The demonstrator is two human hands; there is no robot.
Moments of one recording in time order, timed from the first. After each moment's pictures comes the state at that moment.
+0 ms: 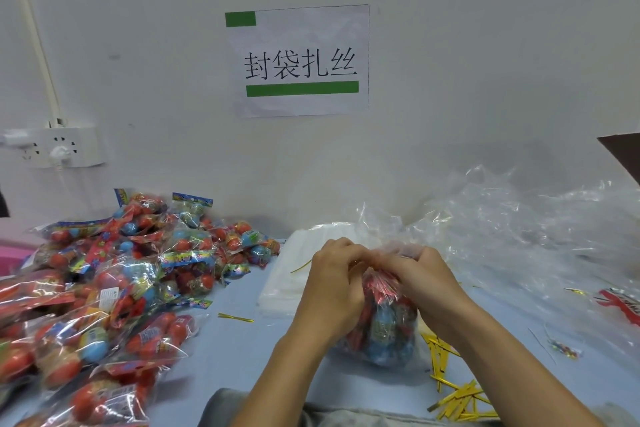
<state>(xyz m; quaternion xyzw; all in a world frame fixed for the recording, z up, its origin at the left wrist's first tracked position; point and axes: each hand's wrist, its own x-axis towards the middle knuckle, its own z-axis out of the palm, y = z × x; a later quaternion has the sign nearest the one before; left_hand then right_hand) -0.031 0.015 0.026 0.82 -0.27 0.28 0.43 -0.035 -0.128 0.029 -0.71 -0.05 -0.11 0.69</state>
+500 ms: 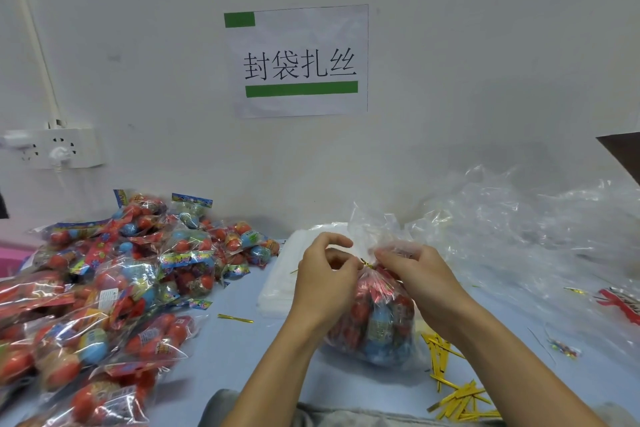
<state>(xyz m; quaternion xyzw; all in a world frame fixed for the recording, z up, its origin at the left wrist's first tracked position) -0.031 0.016 0.030 0.74 -0.10 0.15 0.64 -0.033 -0.129 0.030 -0.70 -0.04 -0.10 0.70</state>
